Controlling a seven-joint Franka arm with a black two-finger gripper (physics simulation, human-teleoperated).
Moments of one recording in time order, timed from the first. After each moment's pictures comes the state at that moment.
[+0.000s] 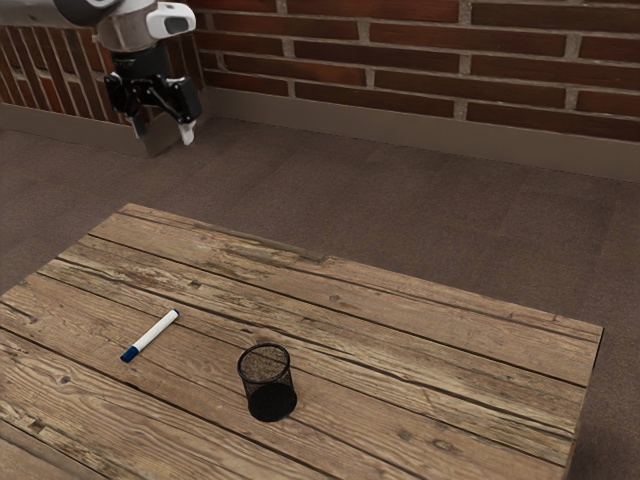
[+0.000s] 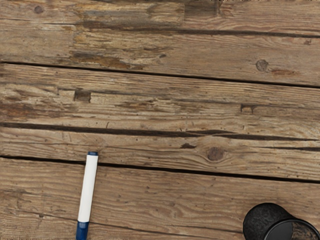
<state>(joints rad) 0.03 0.10 0.08 -1.40 0.00 1.54 0.02</state>
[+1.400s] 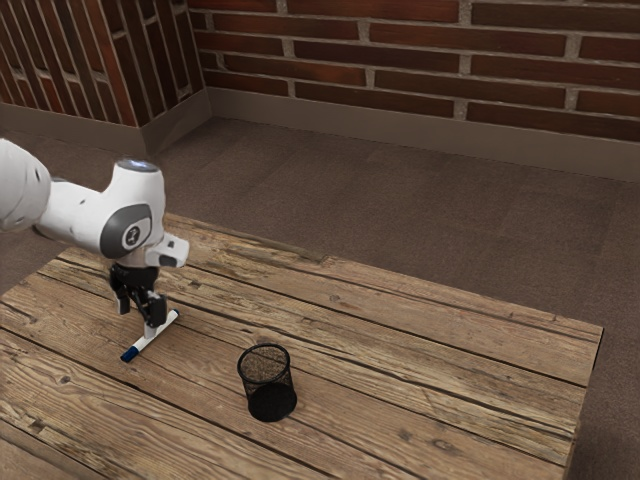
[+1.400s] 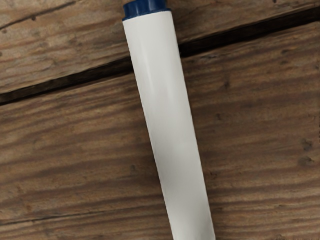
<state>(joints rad) 0.06 0.31 0.21 -2.08 0.19 2.21 0.40</state>
